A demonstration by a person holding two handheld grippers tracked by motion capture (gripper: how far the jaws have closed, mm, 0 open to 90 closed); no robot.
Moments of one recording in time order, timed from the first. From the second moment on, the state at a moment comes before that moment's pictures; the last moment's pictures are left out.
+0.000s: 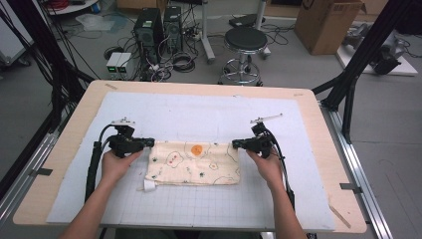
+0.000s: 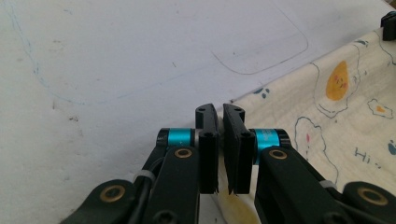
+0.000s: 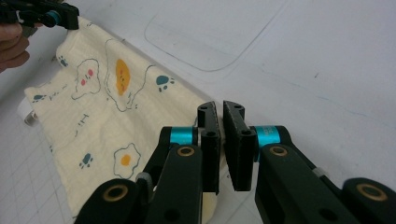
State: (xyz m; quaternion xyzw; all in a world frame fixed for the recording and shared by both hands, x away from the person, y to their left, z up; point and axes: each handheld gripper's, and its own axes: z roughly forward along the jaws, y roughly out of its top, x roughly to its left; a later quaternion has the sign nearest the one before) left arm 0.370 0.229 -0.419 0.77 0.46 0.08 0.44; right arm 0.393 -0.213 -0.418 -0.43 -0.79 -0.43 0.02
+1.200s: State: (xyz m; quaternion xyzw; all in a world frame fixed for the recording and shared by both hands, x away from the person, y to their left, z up) left arm 0.335 0.234 -0.405 0.79 0.40 0.08 0.47; right arm 0.358 -0.223 -0.407 -0.39 -0.79 -0.48 0.04
